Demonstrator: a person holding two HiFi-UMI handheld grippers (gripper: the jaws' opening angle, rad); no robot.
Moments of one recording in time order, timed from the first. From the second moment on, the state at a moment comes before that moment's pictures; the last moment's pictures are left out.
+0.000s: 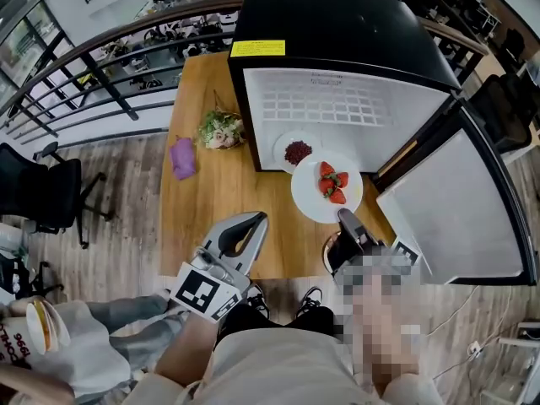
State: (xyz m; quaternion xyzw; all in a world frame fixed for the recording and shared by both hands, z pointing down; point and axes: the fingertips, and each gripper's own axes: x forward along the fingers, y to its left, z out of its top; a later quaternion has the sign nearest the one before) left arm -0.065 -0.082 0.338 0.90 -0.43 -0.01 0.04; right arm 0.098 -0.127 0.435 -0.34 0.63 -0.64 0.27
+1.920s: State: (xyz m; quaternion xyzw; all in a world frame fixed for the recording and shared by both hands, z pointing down) left arm -0.047 -0.063 0.385 0.91 -0.40 0.04 0.08; right arm 0.072 0.021 0.662 -0.32 0.58 -0.74 0.15
